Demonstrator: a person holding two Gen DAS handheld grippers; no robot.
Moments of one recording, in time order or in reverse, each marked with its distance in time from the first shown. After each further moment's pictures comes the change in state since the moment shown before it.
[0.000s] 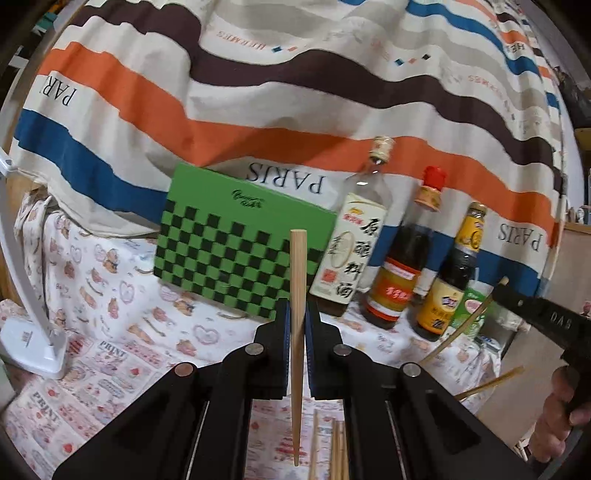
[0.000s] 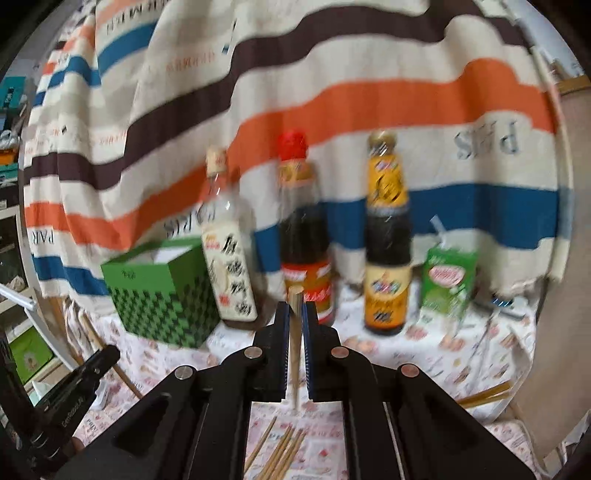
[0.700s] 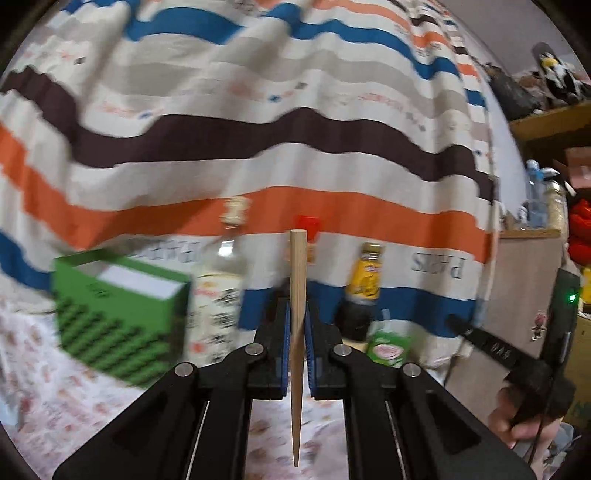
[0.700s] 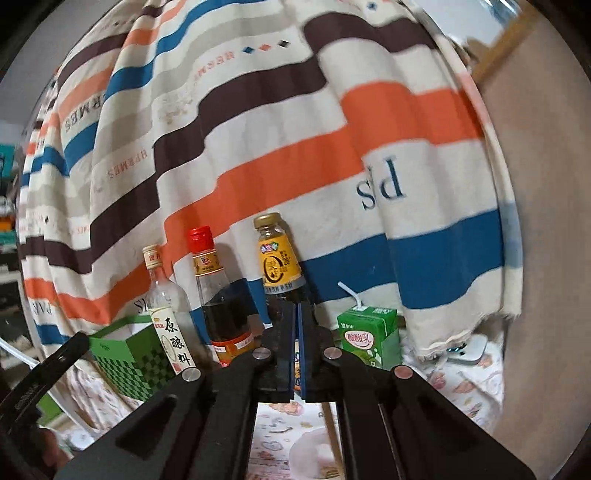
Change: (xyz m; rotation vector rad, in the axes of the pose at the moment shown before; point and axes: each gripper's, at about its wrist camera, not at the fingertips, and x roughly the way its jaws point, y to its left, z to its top) left arm 0.003 -0.136 0.041 0.142 -0.135 -0.232; right arm -0.029 -0.132 0.026 0.166 -0.191 0.034
